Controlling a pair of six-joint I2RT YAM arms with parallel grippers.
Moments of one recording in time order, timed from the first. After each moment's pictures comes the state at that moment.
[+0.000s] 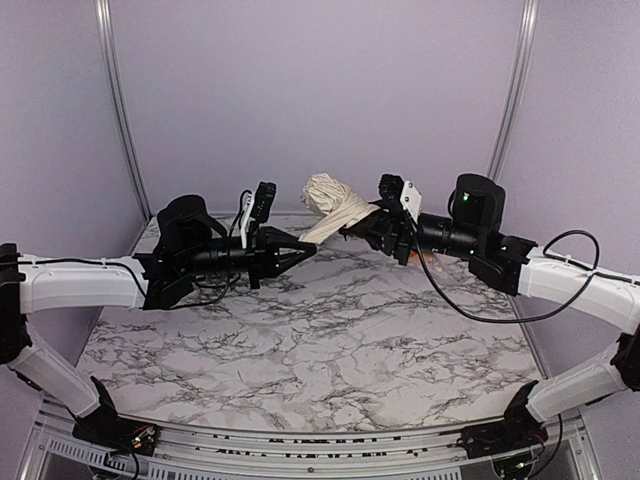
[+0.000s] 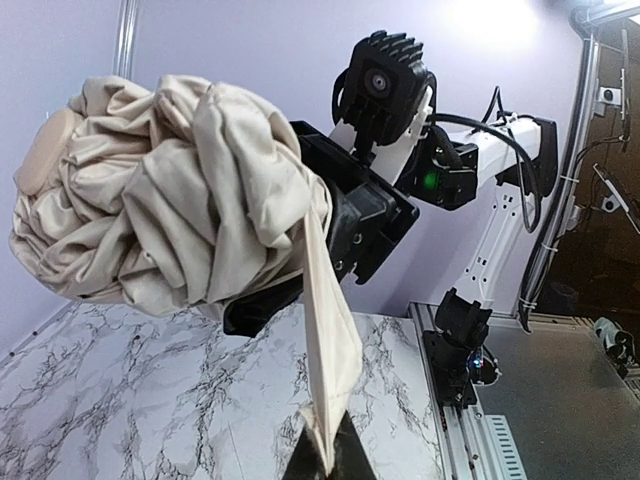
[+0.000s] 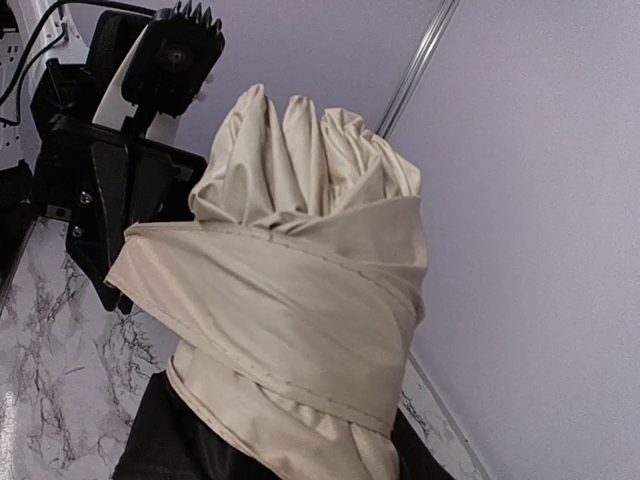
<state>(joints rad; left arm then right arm) -0.81 1.45 0.91 0.59 0.66 -0.16 0.69 1.26 0.97 0.24 -0.45 -0.45</state>
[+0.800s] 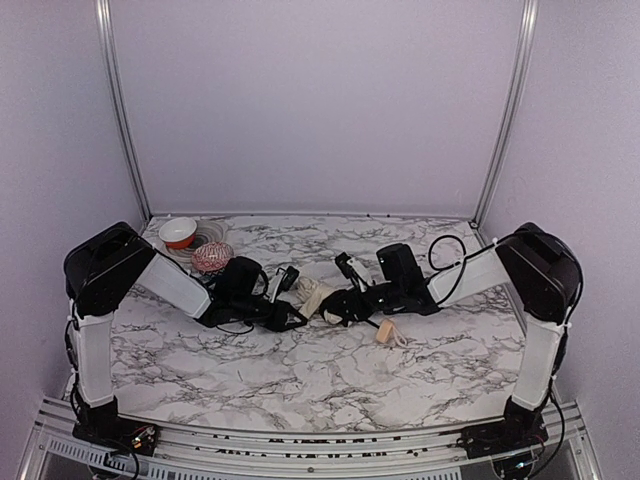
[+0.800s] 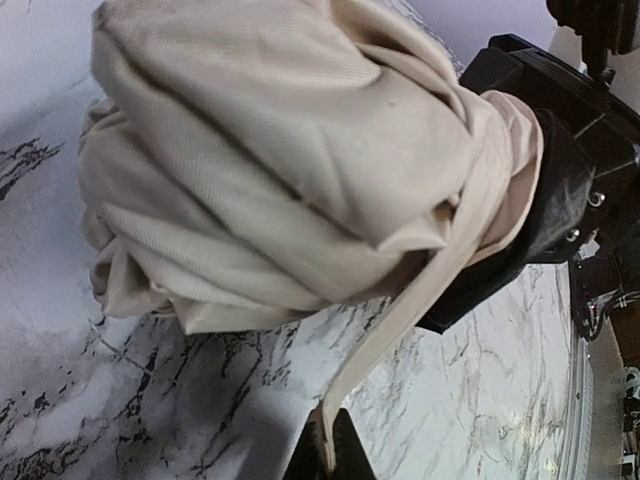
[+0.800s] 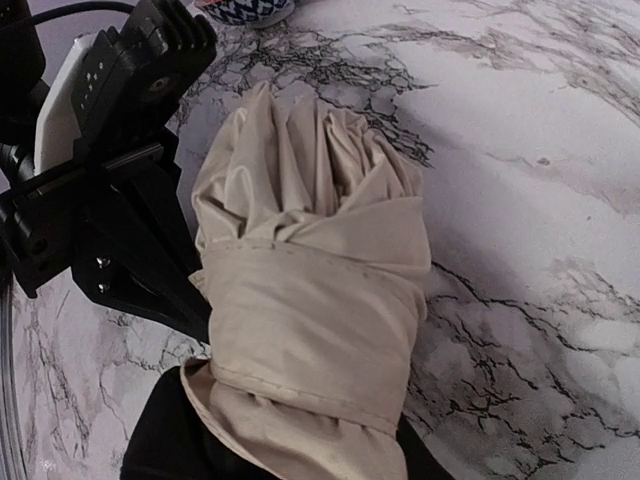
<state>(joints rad) -0.70 2.03 0.93 0.47 0.57 -0.38 0.63 1.91 0.95 0.33 -0.51 0.14</state>
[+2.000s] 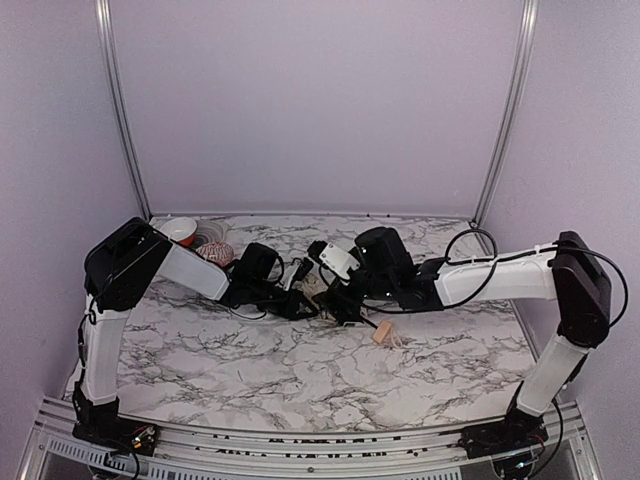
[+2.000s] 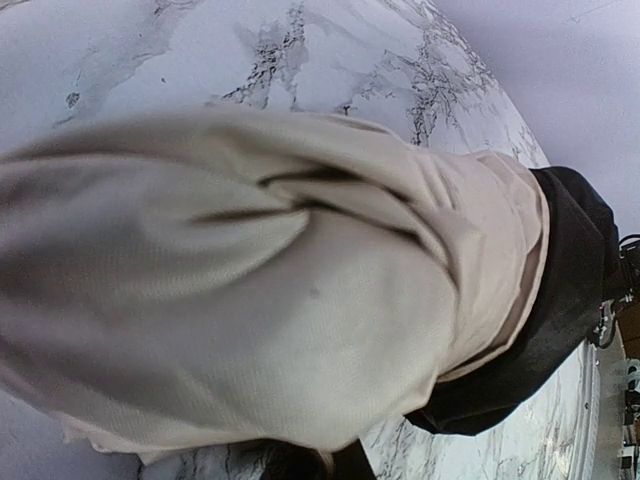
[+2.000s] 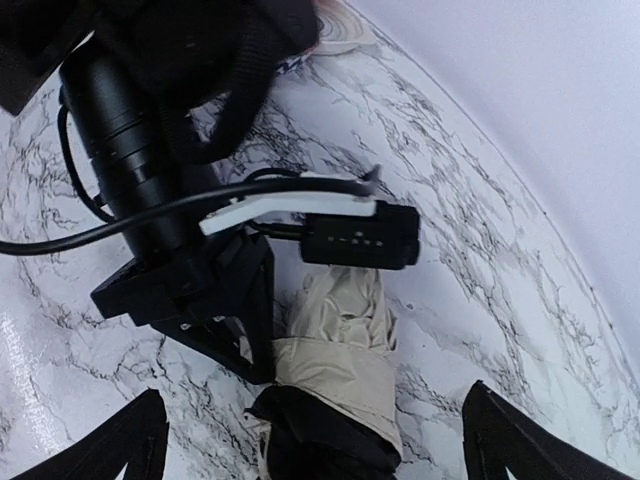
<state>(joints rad) -0.69 2.19 1.22 0.23 0.62 -0.30 0.85 1.70 1.05 0.07 0.04 -0.27</state>
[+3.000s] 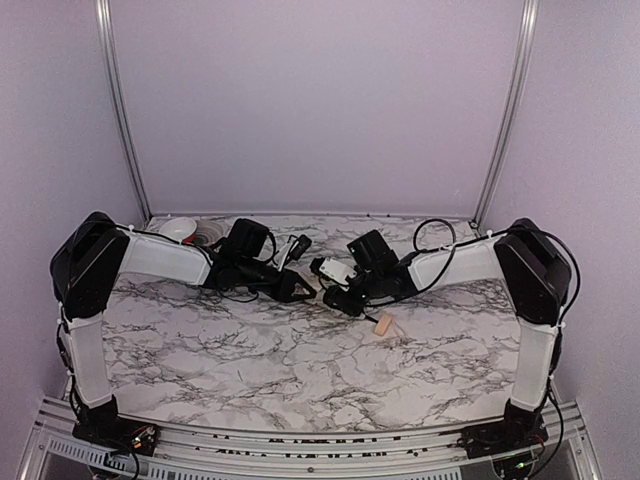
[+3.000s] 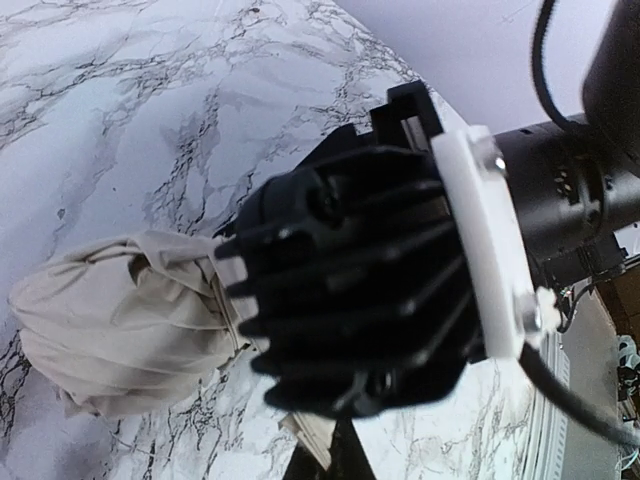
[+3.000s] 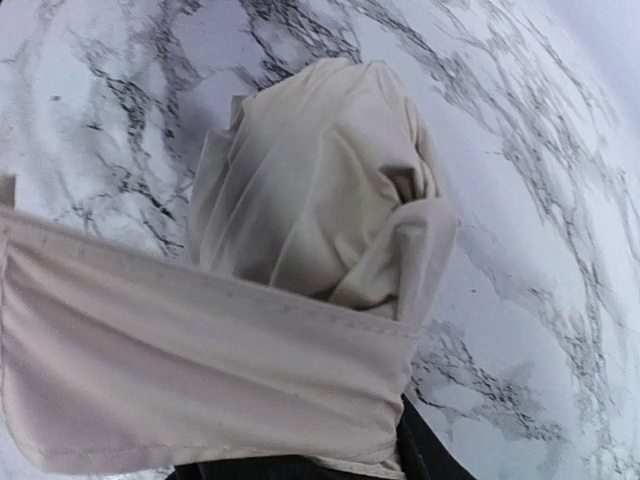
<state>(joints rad) -0.69 1.98 1.21 0.10 0.65 -0.22 0.74 1.98 1.22 -0.09 -0.01 -0.37</state>
